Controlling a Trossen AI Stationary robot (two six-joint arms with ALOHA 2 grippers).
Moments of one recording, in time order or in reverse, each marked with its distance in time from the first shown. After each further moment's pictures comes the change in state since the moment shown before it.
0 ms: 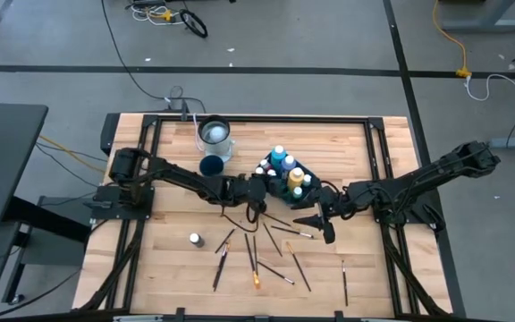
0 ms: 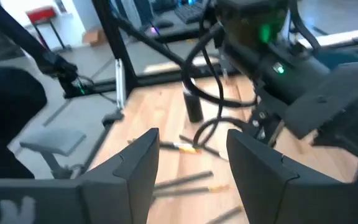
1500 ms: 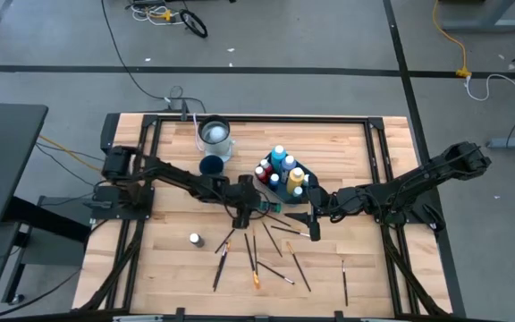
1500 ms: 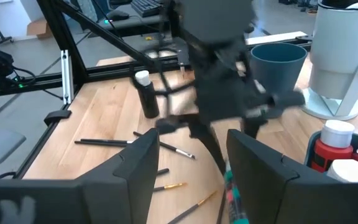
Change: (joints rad) left arm 0.007 -0.077 -0.138 -0.250 0.508 -1.846; right arm -0.002 0.145 -0.001 0.101 0.176 -0.045
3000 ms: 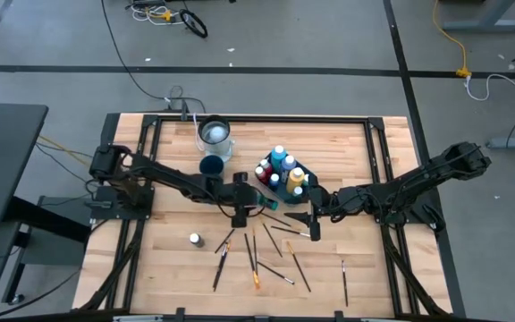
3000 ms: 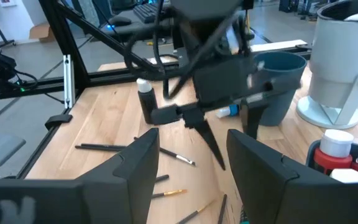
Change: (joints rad) left arm -0.005 -0.085 -0.052 0.001 -0.030 -0.108; right arm 0.000 0.000 -0.001 0.029 -0.001 -0.022
